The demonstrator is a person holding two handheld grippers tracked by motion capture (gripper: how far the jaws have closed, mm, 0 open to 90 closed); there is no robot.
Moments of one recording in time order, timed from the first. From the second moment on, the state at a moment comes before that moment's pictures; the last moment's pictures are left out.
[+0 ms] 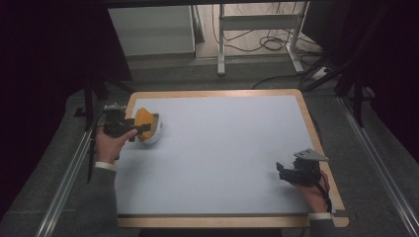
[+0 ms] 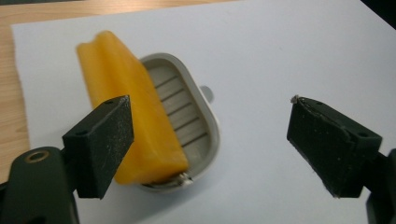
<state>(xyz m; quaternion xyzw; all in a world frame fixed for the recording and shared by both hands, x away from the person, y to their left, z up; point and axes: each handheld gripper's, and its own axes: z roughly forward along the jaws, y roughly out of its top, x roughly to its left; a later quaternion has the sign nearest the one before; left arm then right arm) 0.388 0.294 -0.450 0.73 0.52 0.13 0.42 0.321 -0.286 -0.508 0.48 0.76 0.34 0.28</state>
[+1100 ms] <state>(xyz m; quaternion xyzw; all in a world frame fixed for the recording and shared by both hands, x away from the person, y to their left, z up) 0.315 0.269 -0.495 0.75 0.47 0.10 0.45 0.319 -0.279 -0.503 0.48 0.76 0.34 0.29</state>
